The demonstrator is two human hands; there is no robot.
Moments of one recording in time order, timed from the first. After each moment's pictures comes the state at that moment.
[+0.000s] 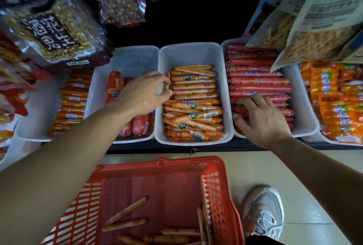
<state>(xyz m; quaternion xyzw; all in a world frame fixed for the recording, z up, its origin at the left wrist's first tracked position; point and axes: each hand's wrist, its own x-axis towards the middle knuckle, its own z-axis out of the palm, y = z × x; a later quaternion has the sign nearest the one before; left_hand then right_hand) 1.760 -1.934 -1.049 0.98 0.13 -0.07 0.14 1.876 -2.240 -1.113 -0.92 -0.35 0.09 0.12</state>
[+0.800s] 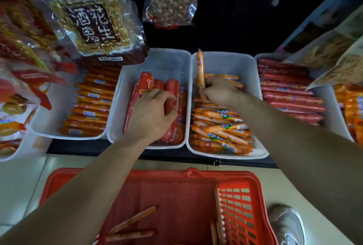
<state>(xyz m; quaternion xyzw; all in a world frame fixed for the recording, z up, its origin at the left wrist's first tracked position) 1.687 -1.911 -1.080 0.95 0.24 0.09 0.20 1.880 -2.025 -1.101 -0.85 -0.27 0.33 0.32</state>
